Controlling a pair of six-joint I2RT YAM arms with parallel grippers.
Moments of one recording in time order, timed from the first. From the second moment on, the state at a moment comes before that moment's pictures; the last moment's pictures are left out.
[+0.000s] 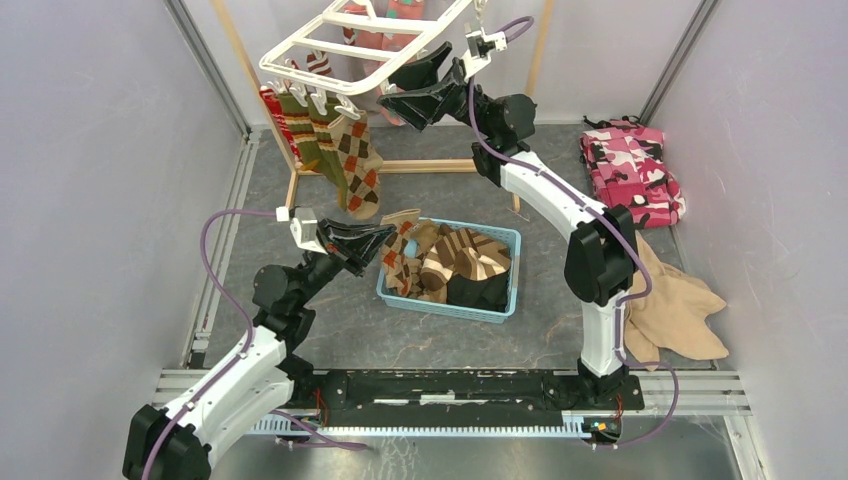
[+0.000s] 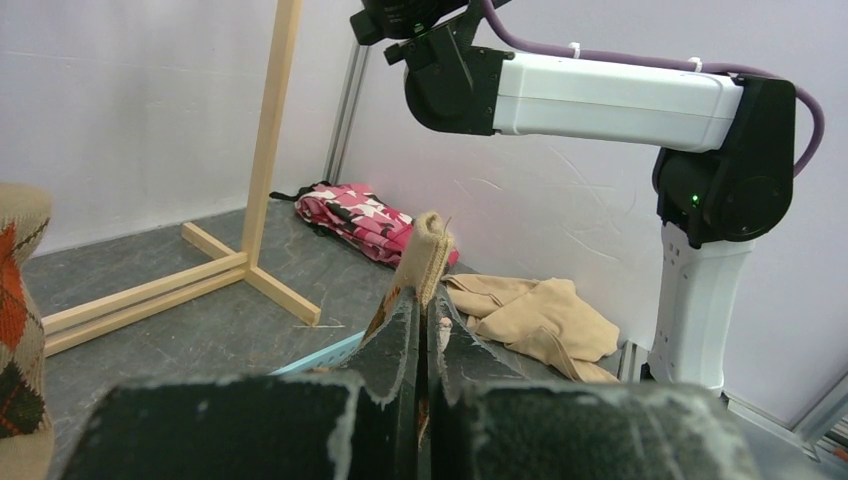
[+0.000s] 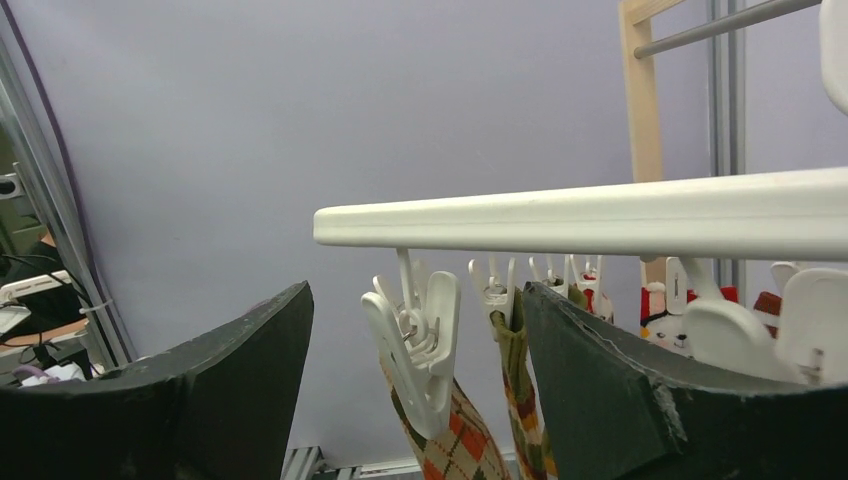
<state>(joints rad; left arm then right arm) -0.47 0.73 0.34 0.85 0.42 -0.52 0.55 2.01 1.82 1.05 -0.73 0.85</state>
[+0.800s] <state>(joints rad) -0.47 0.71 0.35 0.83 0.42 -0.52 0.57 2.05 1.88 1.10 -0.72 0.90</state>
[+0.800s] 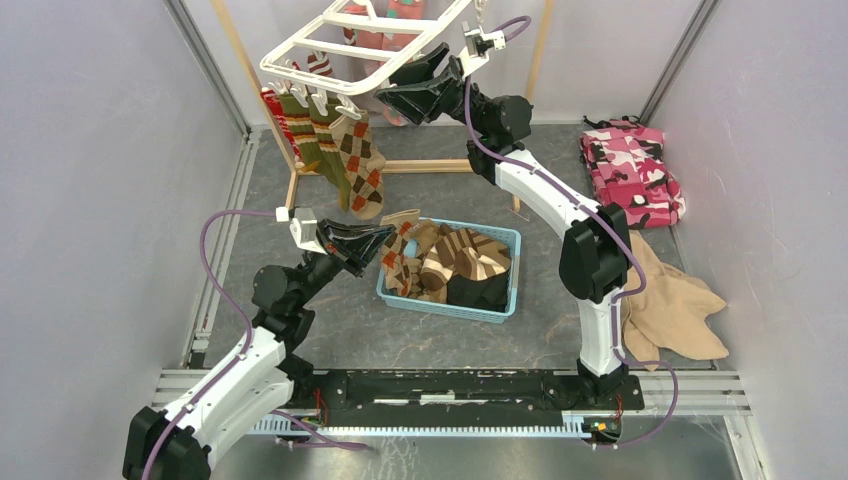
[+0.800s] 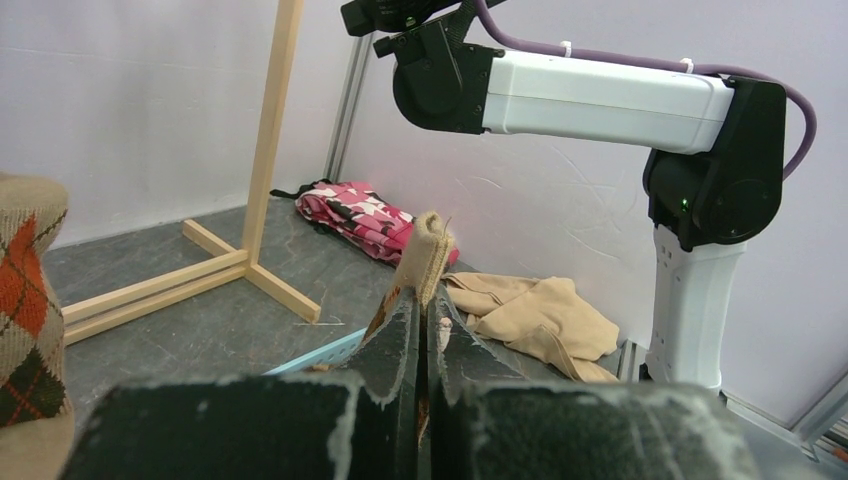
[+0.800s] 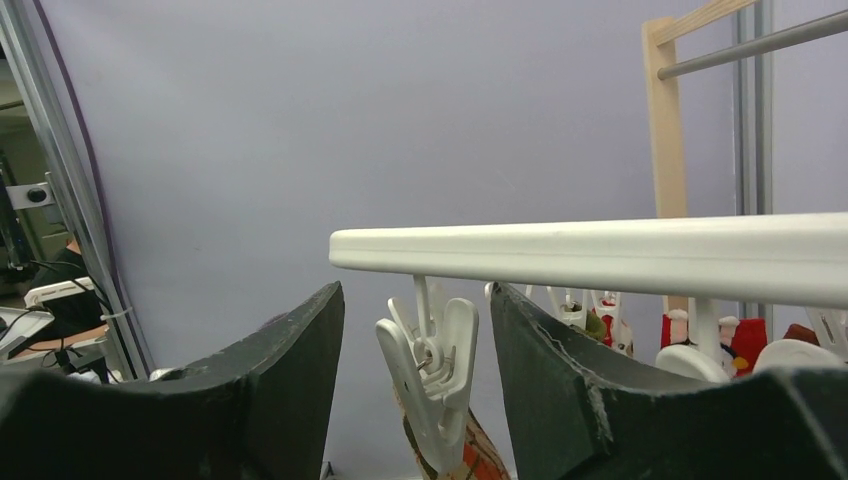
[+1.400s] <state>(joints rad) -0.47 0.76 0.41 0.82 0.40 -0.51 0.57 2.05 1.88 1.05 -0.72 0.86</state>
